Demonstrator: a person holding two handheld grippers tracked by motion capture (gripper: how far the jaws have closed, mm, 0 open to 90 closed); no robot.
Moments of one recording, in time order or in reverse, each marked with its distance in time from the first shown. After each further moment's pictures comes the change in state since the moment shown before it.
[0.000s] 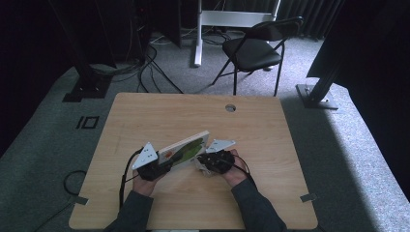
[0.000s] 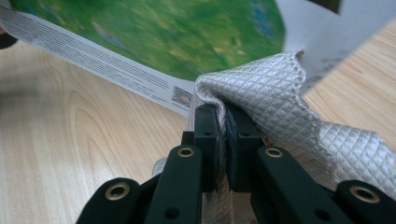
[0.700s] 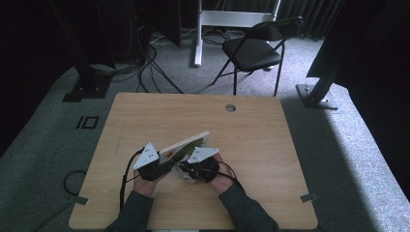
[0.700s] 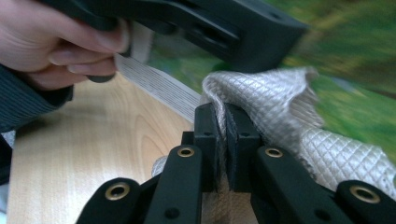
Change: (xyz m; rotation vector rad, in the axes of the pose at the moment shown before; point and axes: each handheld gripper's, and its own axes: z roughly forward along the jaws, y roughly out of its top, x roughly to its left) left arm -0.001 -0.001 0.002 0.009 0.003 -0.004; right arm 0.052 0.025 0.009 -0.052 0.099 -0.126
